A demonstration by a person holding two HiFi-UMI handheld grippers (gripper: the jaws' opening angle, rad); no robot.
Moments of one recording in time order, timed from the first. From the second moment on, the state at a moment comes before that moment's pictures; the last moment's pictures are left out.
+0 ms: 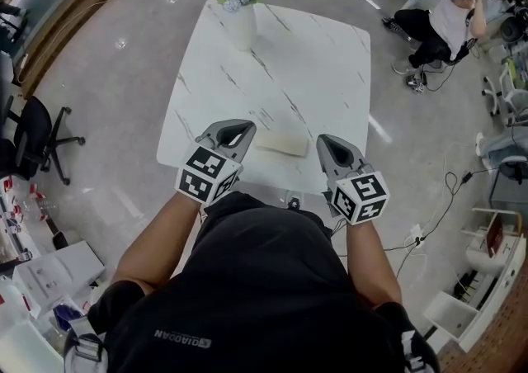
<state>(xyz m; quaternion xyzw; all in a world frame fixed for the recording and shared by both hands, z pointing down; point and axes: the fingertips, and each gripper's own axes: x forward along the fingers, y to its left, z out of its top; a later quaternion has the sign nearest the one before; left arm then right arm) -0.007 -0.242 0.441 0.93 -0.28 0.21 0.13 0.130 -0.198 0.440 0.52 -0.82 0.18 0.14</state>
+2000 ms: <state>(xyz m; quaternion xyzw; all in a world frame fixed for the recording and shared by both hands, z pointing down) -0.009 -0.243 0.407 0.93 -0.31 0.17 0.10 0.135 -0.199 0.418 0.54 -0.82 0.17 0.10</state>
